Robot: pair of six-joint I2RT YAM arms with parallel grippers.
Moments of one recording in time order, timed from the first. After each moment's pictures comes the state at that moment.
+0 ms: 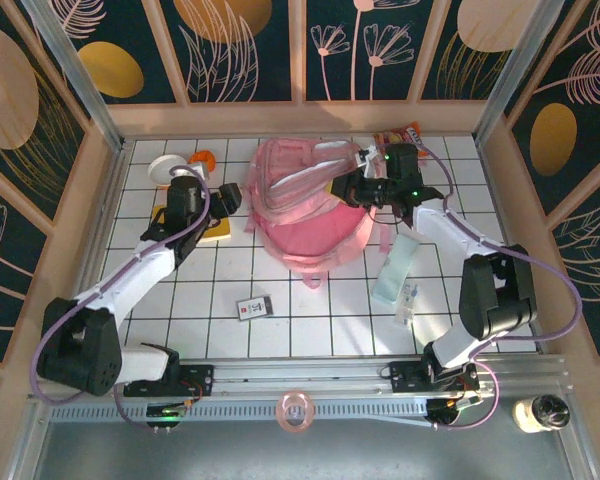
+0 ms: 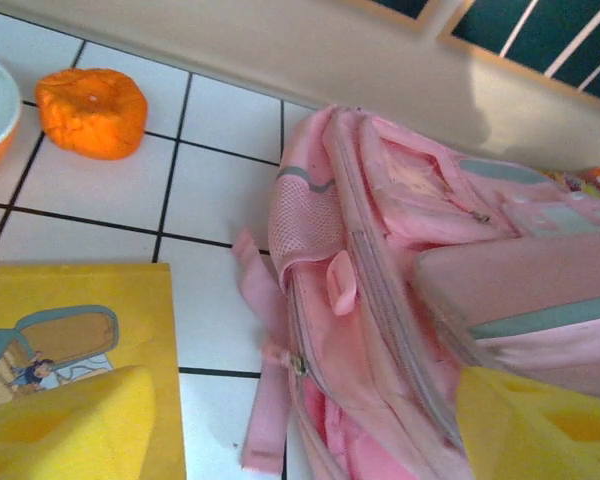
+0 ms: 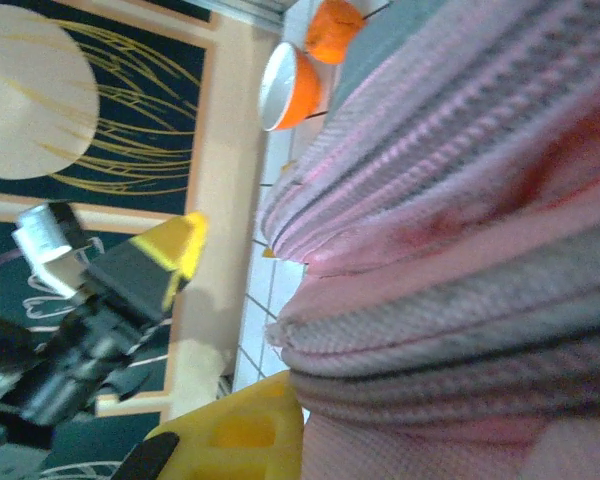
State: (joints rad) left arm -0.29 1.31 0.83 0.00 -0.03 -0.49; right arm 0.31 1.59 1.13 -0.10 -0.81 0.78
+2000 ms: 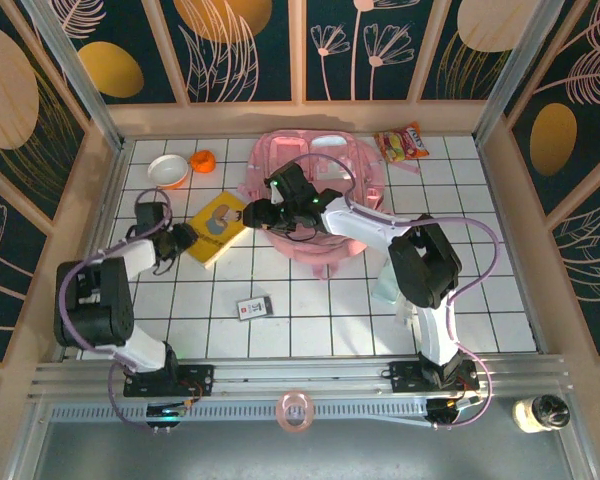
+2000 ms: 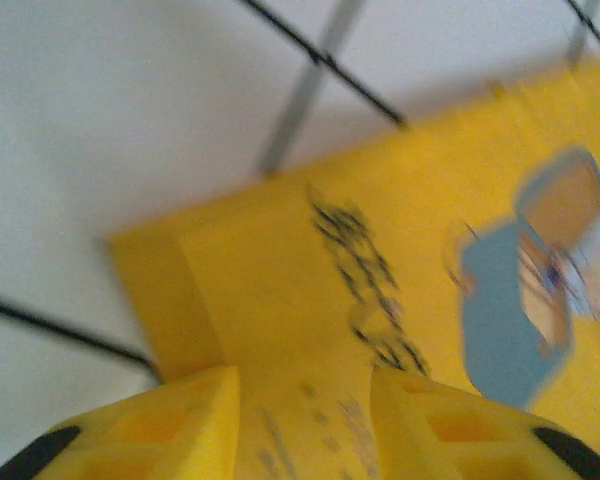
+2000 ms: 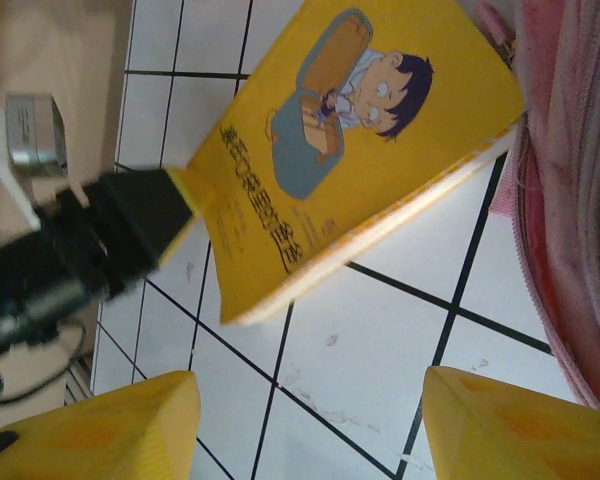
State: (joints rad) left arm 0.07 1.53 0.69 -0.12 0.22 -0.60; right arm 0.79 1.99 1.53 -0.30 -0.37 0.76
